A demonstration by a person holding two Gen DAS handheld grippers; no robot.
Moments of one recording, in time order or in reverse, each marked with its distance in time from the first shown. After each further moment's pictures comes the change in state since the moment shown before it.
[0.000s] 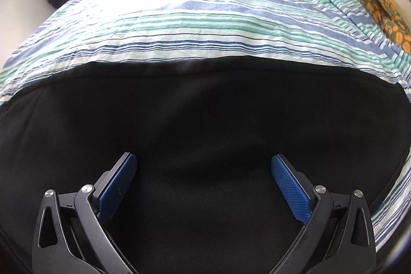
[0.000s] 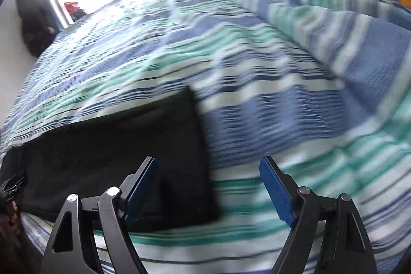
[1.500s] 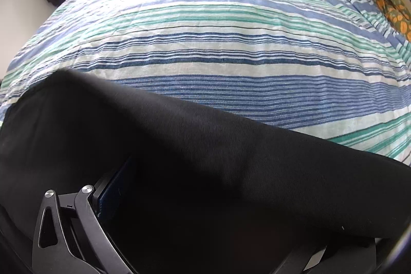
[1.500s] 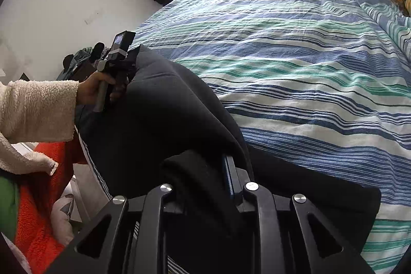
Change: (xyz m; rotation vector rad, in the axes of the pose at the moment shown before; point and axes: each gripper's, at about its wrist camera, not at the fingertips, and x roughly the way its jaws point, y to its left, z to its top) left arm -0.015 0.000 -0.001 0.029 0.090 0.040; right arm -0.125 0.091 -0.155 -0.494 0.110 0.616
